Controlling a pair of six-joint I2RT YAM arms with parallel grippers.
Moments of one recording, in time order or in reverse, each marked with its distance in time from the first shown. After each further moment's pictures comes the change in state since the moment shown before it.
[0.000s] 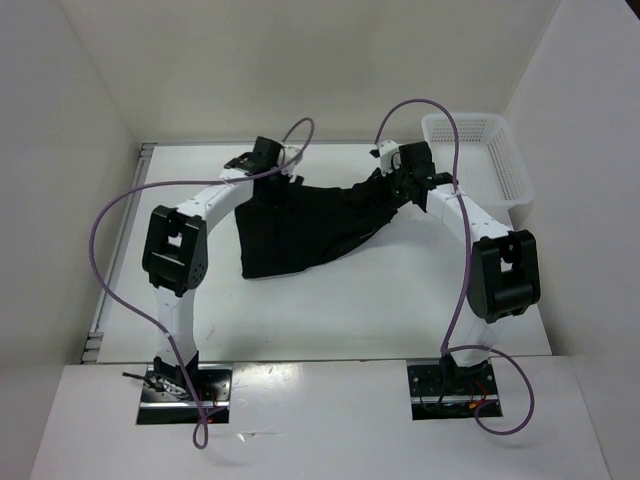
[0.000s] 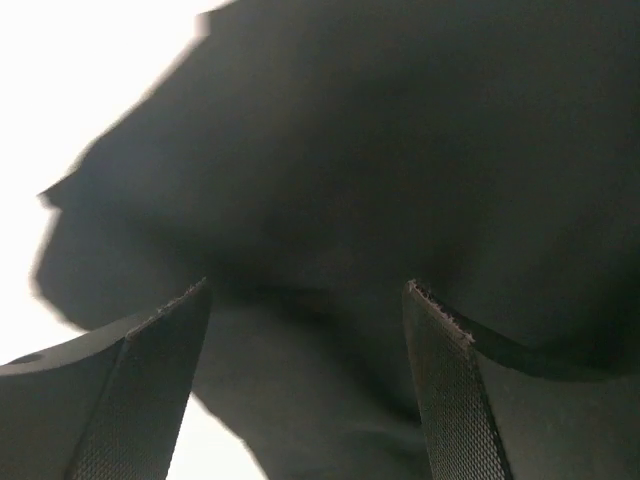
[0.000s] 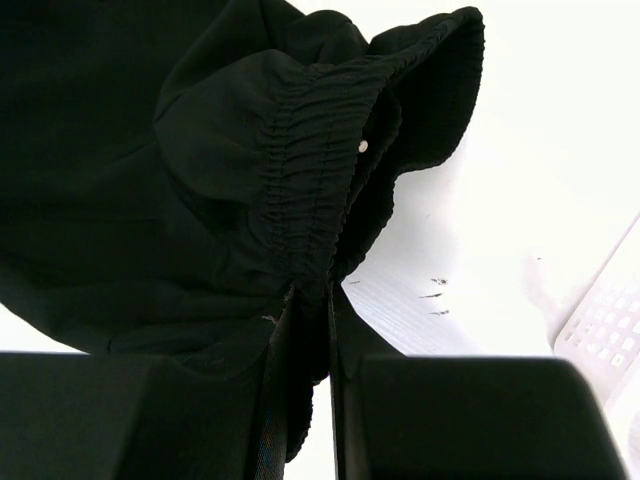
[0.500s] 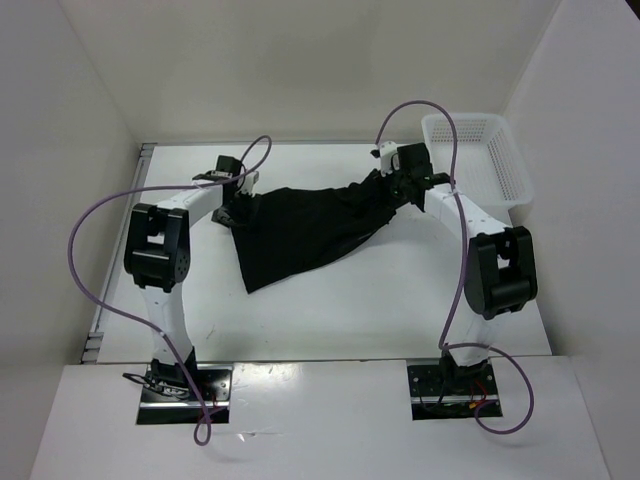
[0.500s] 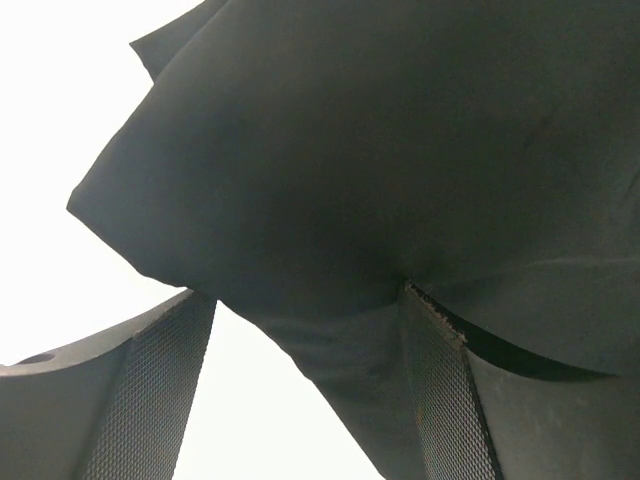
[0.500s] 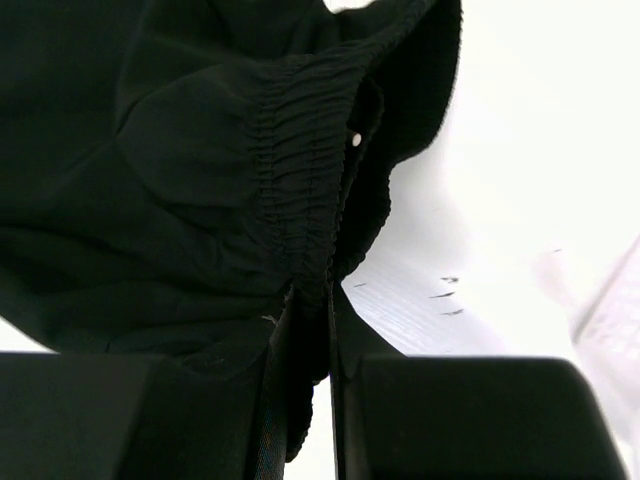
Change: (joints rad) left arm 0.177 -0.027 -0.250 0.030 -0.014 0.000; right arm 0.000 0.039 -0.005 0.021 0.023 0.055
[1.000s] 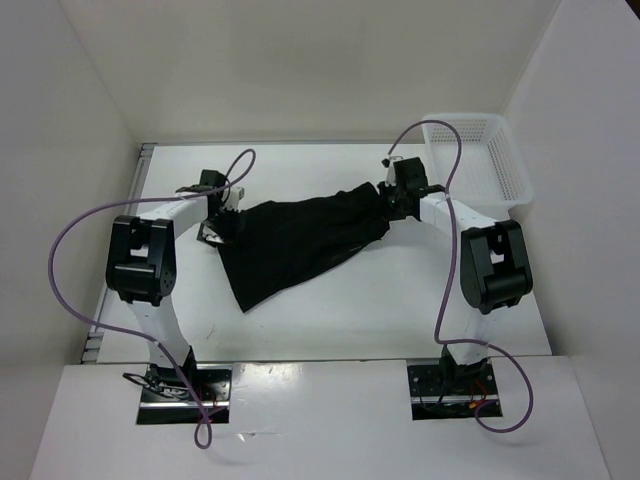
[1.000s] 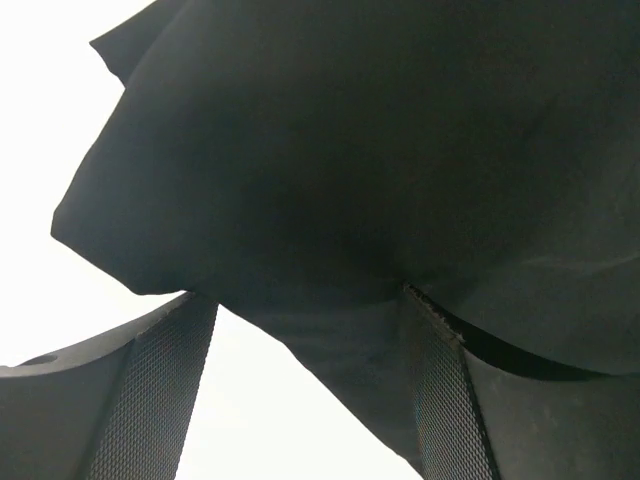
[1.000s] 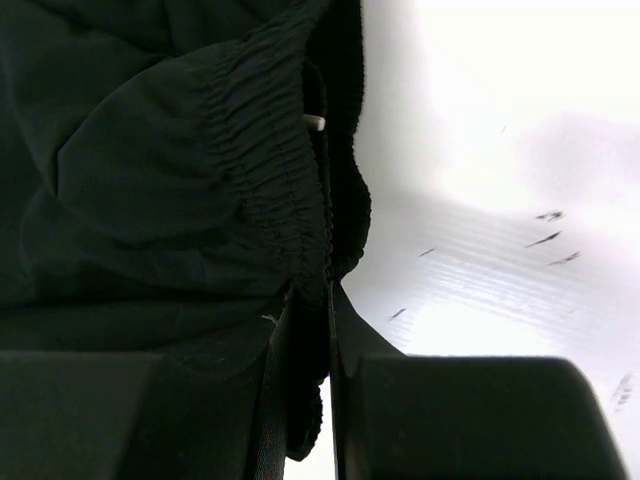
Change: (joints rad) left arm 0.061 -0.148 -0.202 -0.045 0.030 0.001; right arm 0.000 0.036 -0.102 0.074 0.036 0.363
